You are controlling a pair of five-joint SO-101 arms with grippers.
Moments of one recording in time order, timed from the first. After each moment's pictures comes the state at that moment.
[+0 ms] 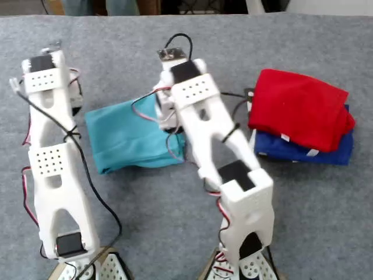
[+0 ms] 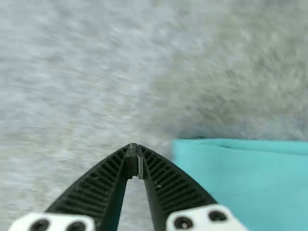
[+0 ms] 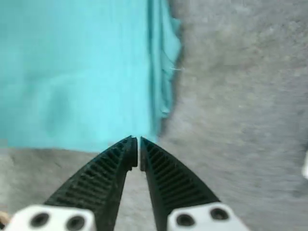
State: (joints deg) left arm -20.4 60.8 -71.3 100.3 3.9; right arm -27.4 26.9 -24.0 95.8 -17.7
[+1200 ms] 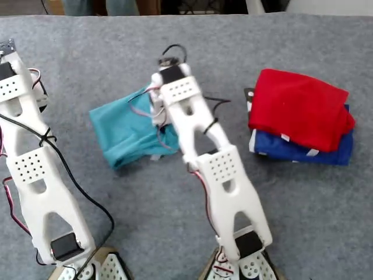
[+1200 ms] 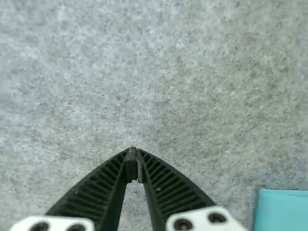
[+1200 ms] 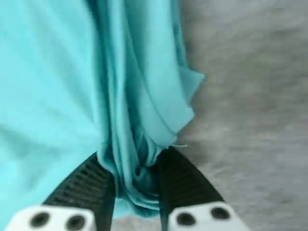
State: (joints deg) left arm -29.6 60.8 -72.9 94.4 1.8; right arm -22.6 58.4 -60.3 100.8 -18.7
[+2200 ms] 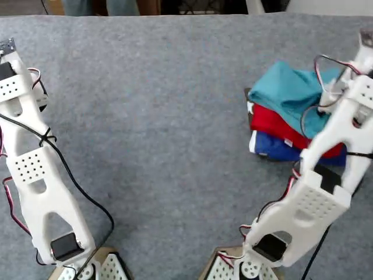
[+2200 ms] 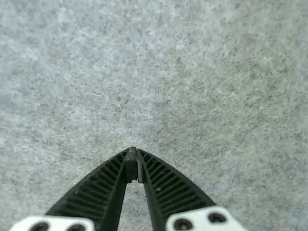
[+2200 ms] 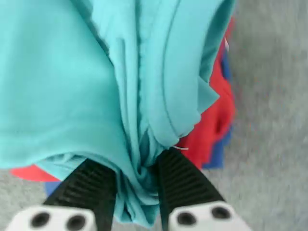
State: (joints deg) left arm -29.6 60.8 -72.9 94.4 1.8; right arm 33.8 26.6 -41.3 100.8 10.9
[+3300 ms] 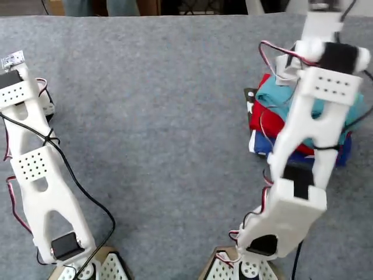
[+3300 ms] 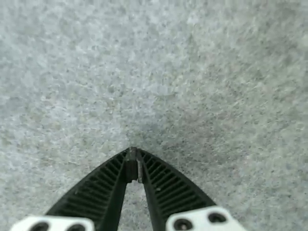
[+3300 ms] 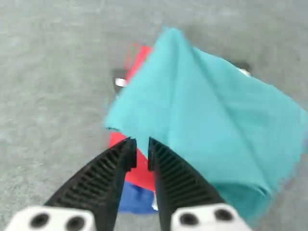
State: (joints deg) left arm -29.6 66.8 -72.7 93.3 1.8; right arm 14.5 19.3 -46.4 100.2 9.2
